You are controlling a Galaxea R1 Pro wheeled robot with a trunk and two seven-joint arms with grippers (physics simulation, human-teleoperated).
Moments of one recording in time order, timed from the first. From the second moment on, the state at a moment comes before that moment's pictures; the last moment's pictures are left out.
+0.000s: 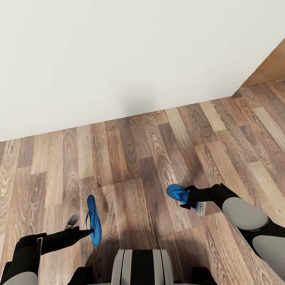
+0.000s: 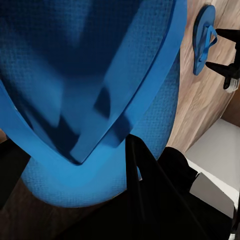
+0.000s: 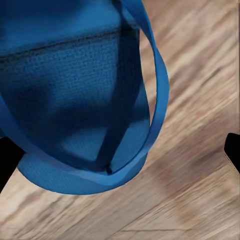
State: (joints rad) left arm -0.52 0.01 0.85 -0.93 -0.75 0.72 -1.56; right arm -1.11 -0.11 -1.00 -0.15 -1.30 0.28 -0.80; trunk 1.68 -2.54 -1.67
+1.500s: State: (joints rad) left arm -0.52 0.02 0.85 -0.92 -0.76 0.72 -1.56; right arm -1.11 -0.11 -1.00 -0.15 -1.30 0.29 -0.87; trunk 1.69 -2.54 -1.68
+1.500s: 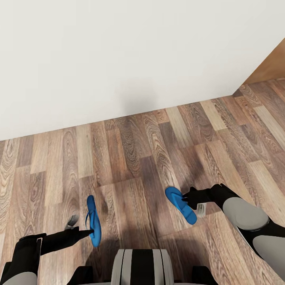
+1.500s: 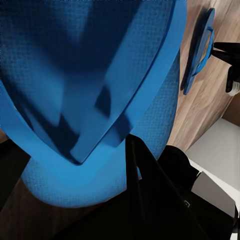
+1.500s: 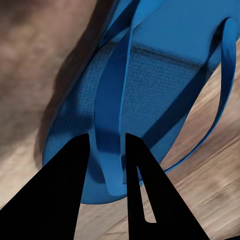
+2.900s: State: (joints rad) left arm -0.52 0.02 0.85 -0.92 -0.77 0.73 -1.56; right arm -1.11 -0.11 -0.84 -0.15 -1.21 0.29 -0.87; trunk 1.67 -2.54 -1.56
